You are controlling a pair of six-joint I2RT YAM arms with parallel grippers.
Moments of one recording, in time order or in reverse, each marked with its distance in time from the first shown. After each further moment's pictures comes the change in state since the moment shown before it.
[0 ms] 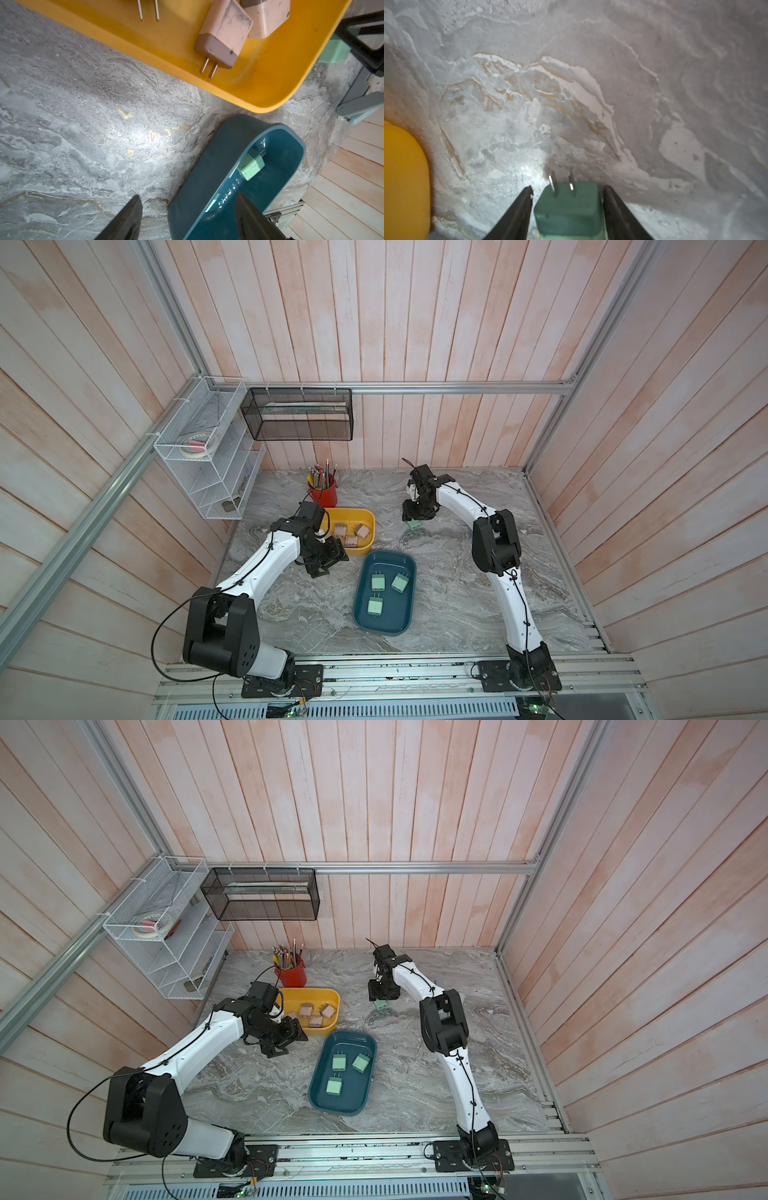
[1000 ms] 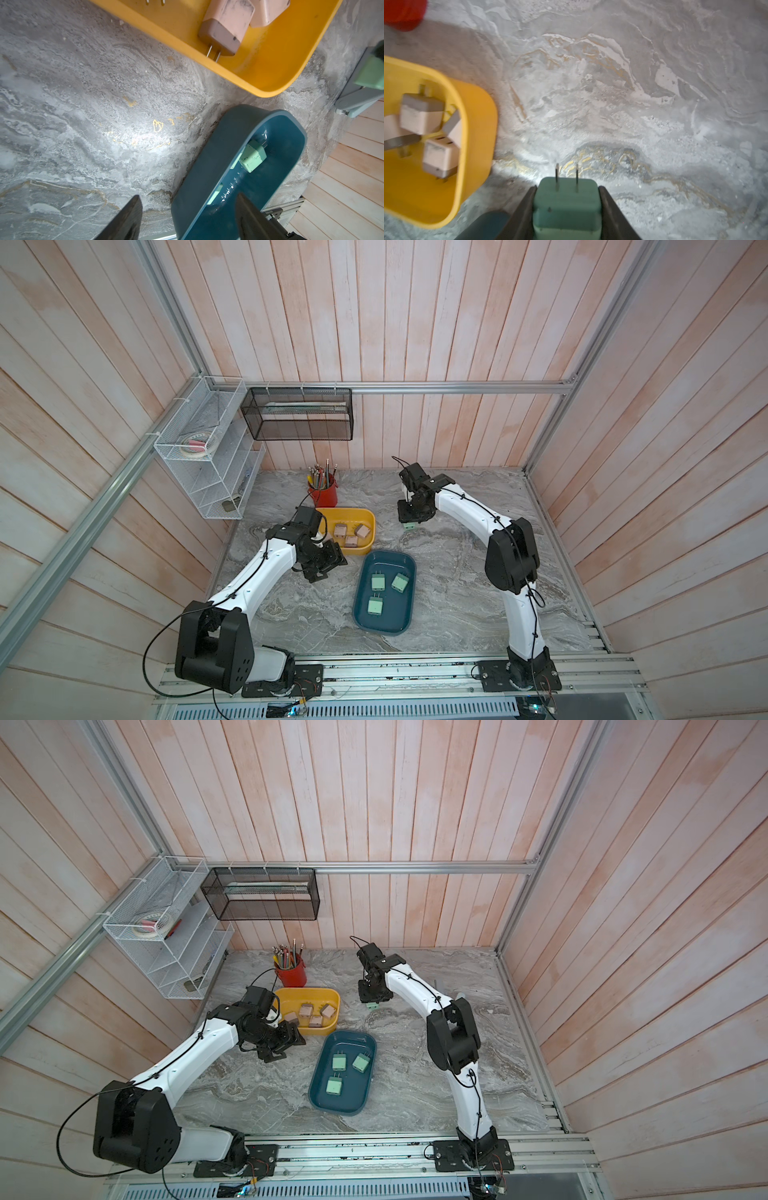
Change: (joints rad) left arm 0.000 -0.085 -0.061 -0.003 0.003 0.001; right arm 0.162 -0.312 -0.189 -0.032 0.149 0.150
